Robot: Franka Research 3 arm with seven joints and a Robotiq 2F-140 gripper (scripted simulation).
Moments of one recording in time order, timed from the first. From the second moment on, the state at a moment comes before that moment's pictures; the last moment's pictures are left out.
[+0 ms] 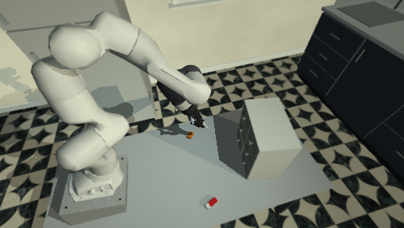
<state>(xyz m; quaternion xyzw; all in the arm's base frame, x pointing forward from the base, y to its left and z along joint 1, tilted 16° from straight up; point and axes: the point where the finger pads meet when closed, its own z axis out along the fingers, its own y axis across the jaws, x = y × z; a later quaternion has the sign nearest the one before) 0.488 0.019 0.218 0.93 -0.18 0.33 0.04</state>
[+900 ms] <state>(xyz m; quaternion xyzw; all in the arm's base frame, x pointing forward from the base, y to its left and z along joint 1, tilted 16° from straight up) 0.480 0.021 0.221 0.94 -0.18 0.29 0.03</state>
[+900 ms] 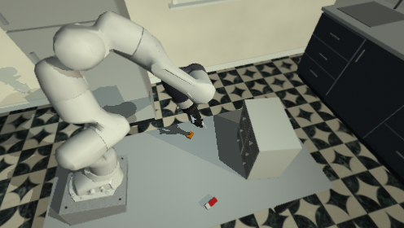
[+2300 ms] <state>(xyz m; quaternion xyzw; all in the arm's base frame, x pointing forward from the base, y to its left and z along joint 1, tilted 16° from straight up) 0.467 0.025 0.228 0.96 -0.19 0.23 0.02</state>
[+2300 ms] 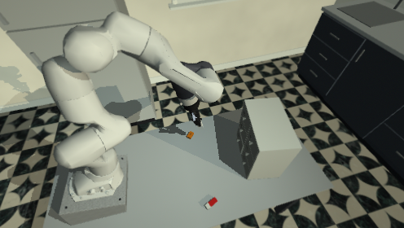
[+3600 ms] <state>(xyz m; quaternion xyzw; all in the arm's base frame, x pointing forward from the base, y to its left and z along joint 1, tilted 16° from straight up) 0.458 0.028 0.233 0.97 -0.19 0.18 0.01</state>
